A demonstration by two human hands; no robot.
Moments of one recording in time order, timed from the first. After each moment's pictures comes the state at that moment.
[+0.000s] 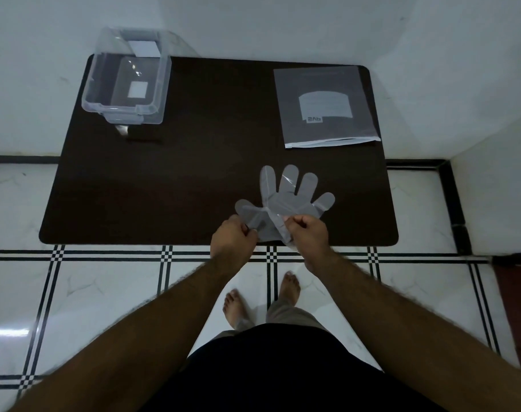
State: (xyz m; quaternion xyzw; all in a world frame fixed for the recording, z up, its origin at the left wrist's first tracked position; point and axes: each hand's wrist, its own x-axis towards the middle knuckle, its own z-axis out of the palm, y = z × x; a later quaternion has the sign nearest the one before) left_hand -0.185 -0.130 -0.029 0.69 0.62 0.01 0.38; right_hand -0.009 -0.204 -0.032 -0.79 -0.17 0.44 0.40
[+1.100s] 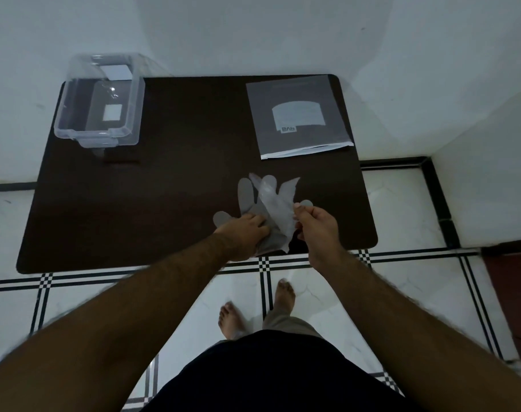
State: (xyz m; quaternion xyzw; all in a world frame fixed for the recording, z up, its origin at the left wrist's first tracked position) left_hand -0.114 -0.087 -0.010 0.94 0.18 -0.24 0.16; right_hand 0.042 -0.206 0.039 -0.72 -0.03 0.46 0.52
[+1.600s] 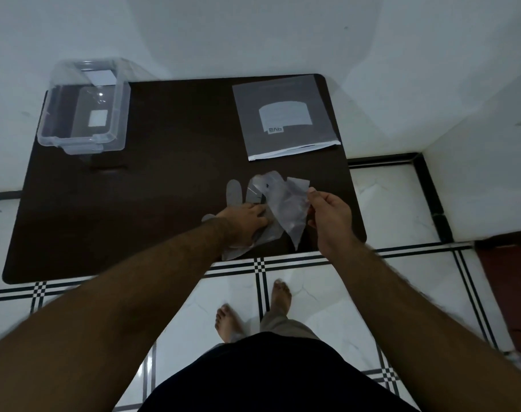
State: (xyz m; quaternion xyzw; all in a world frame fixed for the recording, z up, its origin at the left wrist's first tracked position) left_hand -0.073 -0.068 0.002 0.94 0.14 -0.27 0.13; right_hand 0.087 -0.208 0.062 -0.73 0.00 0.42 0.55
